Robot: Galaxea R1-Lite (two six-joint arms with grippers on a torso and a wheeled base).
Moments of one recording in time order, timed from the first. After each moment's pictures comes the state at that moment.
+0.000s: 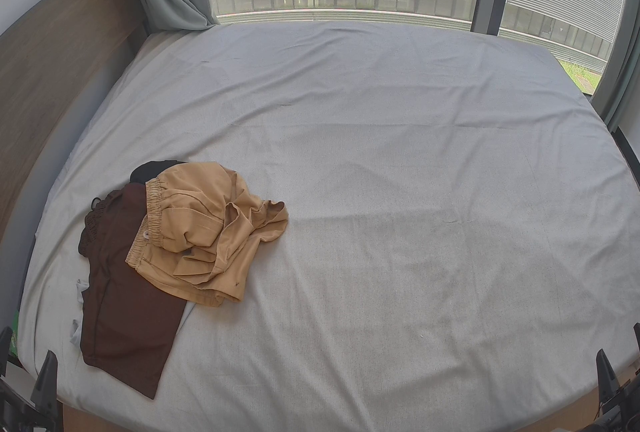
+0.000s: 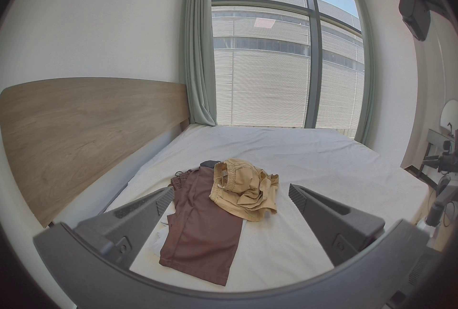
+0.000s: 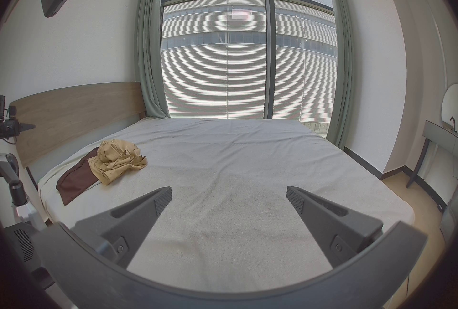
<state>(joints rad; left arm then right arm) -0.02 0.12 -0.14 -0.01 0.02 -0.03 0.00 0.02 -0.02 0.00 0.02 -0.03</state>
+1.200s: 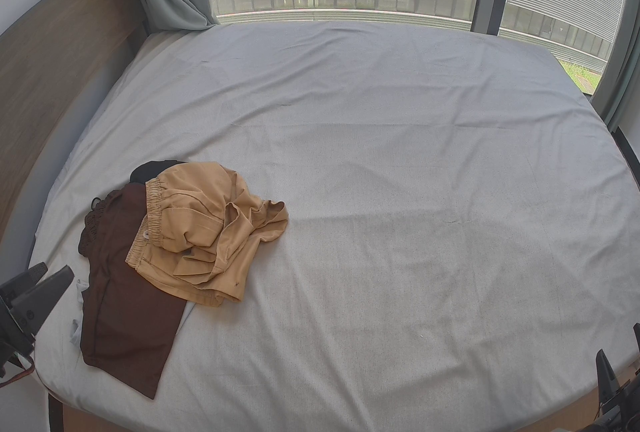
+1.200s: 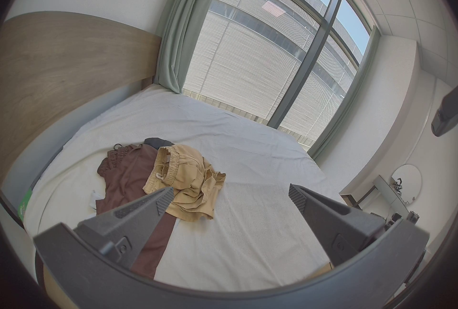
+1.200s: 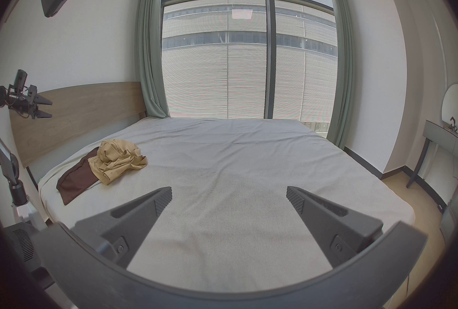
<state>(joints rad) -0.05 0.67 -0.39 -0.16 -0.27 -0.33 0.00 0.02 -0.02 0.00 0.02 -0.03</state>
